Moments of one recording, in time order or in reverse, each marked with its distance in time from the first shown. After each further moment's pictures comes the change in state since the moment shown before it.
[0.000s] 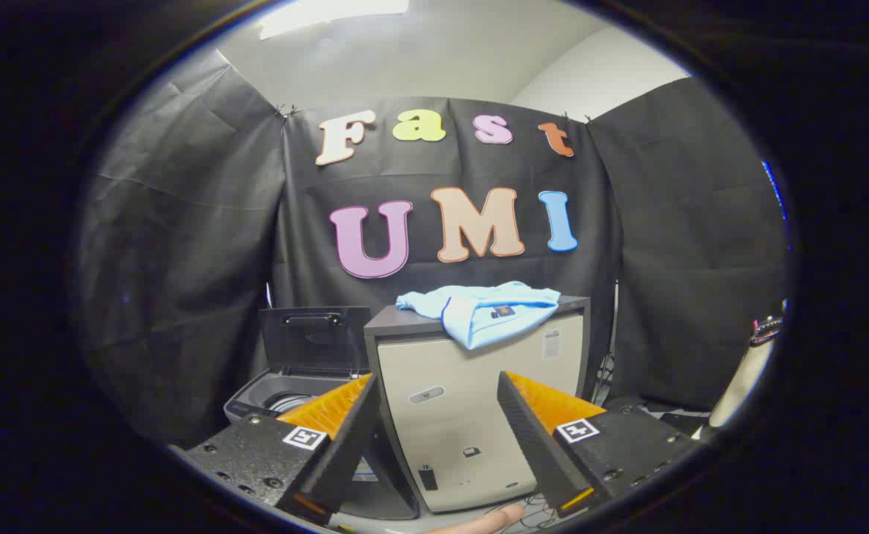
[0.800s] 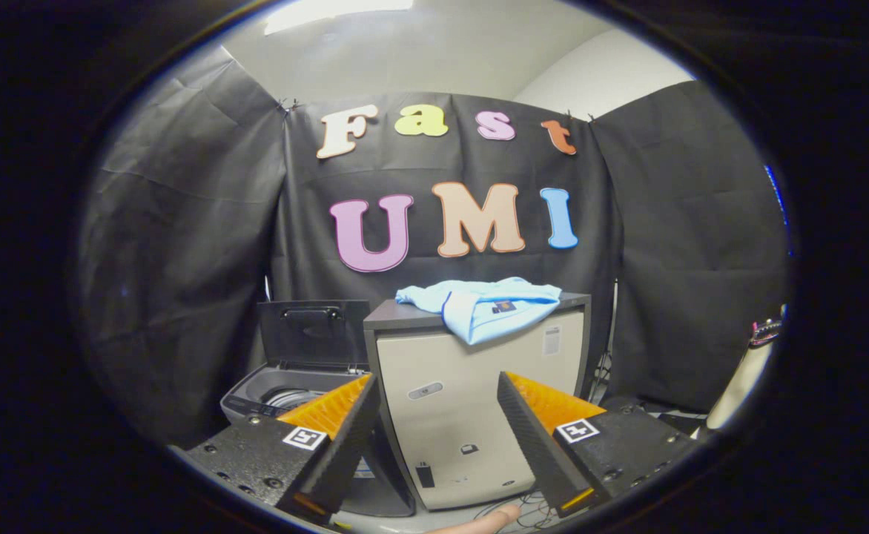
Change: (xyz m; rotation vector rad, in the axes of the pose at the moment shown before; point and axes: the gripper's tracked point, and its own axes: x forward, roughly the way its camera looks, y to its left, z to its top) arm 0.004 0.003 -0.007 -0.014 0.025 -0.003
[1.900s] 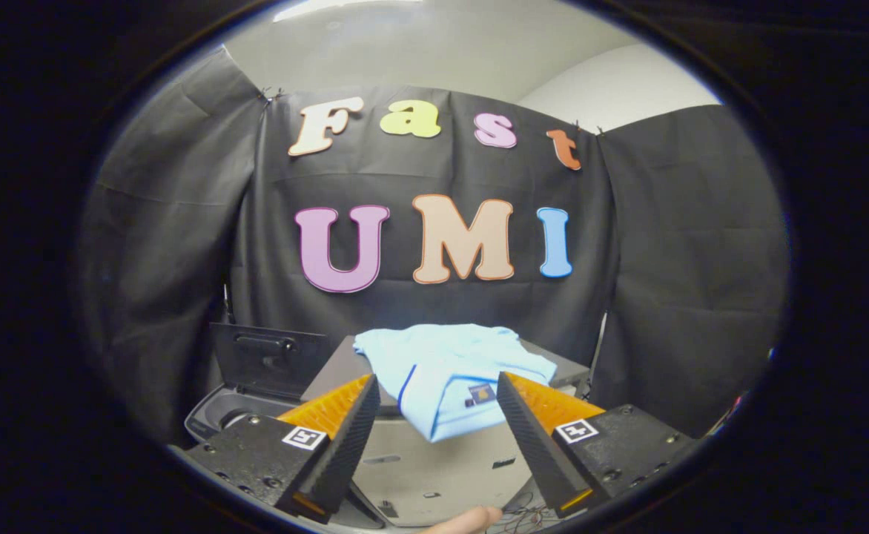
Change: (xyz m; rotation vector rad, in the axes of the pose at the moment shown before) arm 0.138 -0.041 0.097 -0.077 0.021 -0.073
